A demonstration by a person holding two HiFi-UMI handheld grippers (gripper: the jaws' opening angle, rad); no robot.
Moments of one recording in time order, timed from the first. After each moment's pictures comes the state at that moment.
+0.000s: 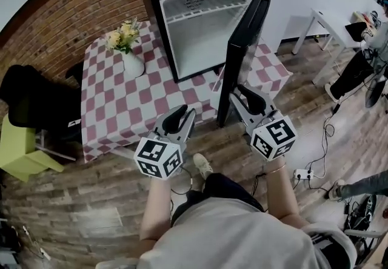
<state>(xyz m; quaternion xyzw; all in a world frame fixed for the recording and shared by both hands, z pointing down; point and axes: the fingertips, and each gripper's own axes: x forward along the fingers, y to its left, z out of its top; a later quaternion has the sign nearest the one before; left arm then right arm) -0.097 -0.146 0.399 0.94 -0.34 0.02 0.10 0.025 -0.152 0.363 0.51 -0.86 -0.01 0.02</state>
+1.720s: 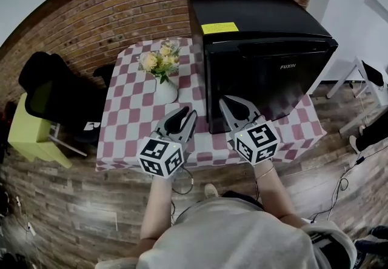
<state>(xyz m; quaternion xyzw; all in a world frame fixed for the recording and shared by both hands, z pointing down) -0.176 -0.342 0.380 0.89 -0.45 0.01 0.08 -0.095 -0.370 0.363 0.41 -0.91 -0.01 0.02</state>
